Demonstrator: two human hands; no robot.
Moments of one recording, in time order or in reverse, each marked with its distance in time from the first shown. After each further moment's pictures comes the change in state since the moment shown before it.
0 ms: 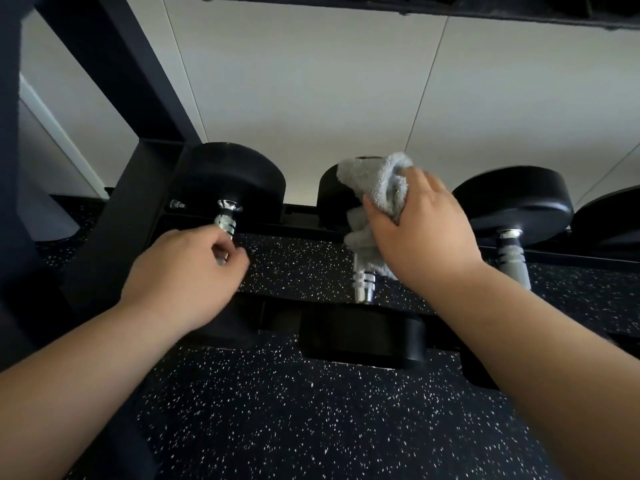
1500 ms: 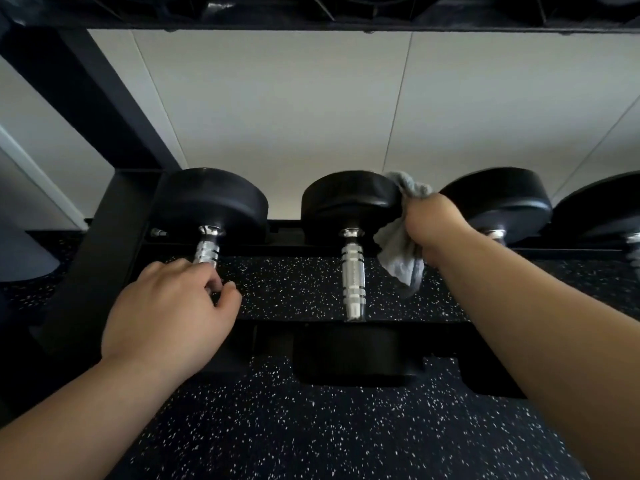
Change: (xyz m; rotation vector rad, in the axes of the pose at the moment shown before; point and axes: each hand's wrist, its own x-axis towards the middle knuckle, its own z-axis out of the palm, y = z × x) left_hand -0.006 -0.001 0.011 0.208 0.099 0.120; right_hand 0.051 0.054 0.014 0.445 -0.217 0.739
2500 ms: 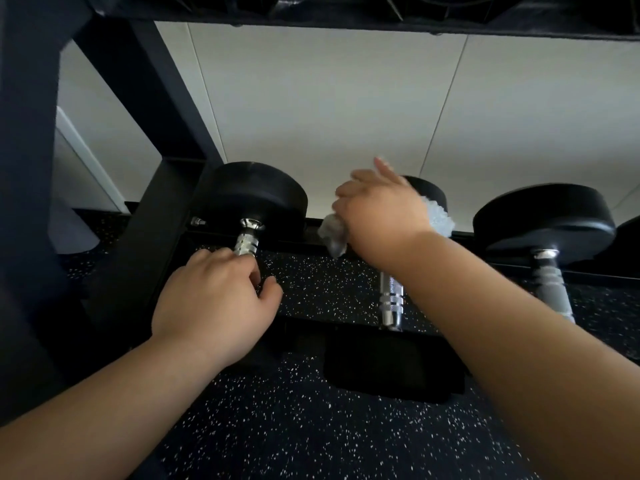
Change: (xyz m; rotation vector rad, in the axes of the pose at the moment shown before) left_hand 0.005 -0.003 0.002 0.035 -0.038 -0.003; right_hand -0.031 -0.058 0.075 -1.126 -0.030 -1.018
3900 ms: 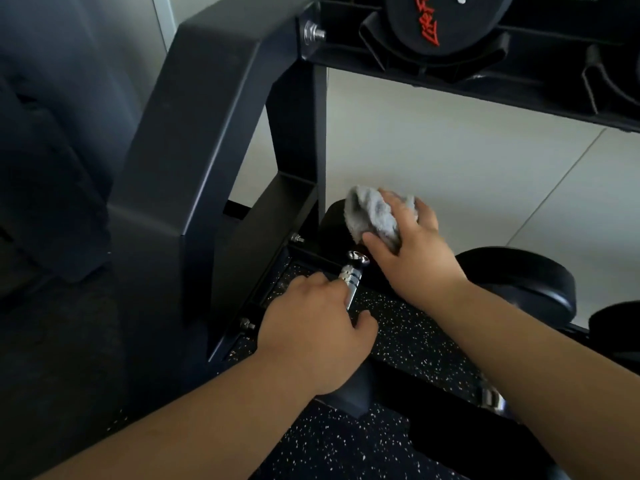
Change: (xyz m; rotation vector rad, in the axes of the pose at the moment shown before) left_hand -0.005 -0.025 -0.009 -0.258 -0.073 -0.112; right_hand 0.060 -0.081 0.012 0.676 0.115 0.110
